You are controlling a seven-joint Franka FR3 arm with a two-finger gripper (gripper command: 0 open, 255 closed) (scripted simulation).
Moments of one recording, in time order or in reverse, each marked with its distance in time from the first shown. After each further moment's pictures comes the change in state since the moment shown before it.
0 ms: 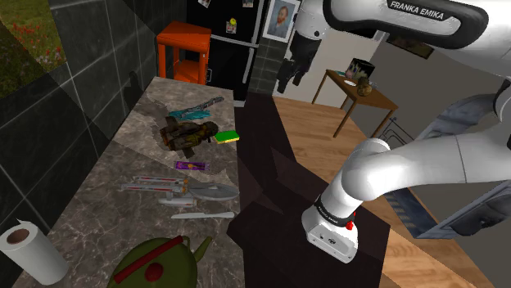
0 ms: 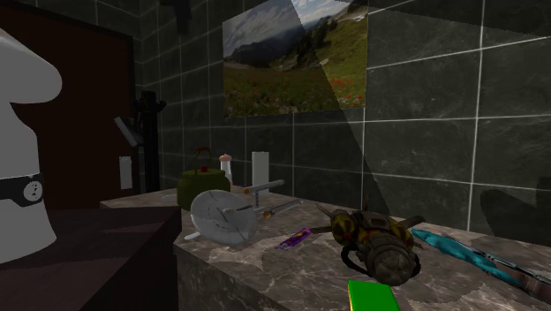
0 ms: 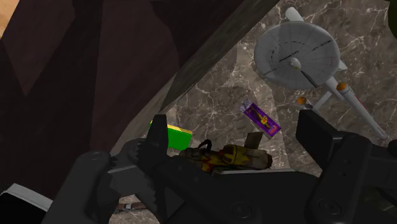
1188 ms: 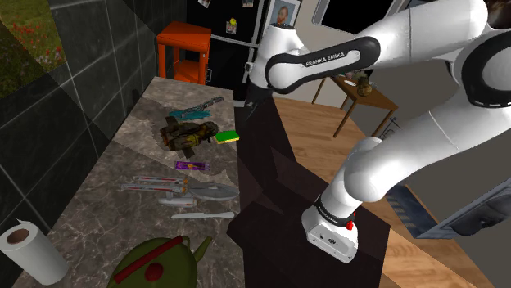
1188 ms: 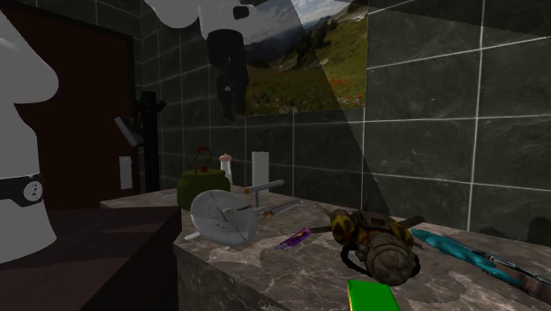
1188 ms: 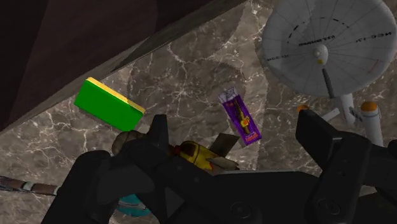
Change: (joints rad) arm 0.092 0.374 -0.080 -0.207 -0.016 0.642 -0.261
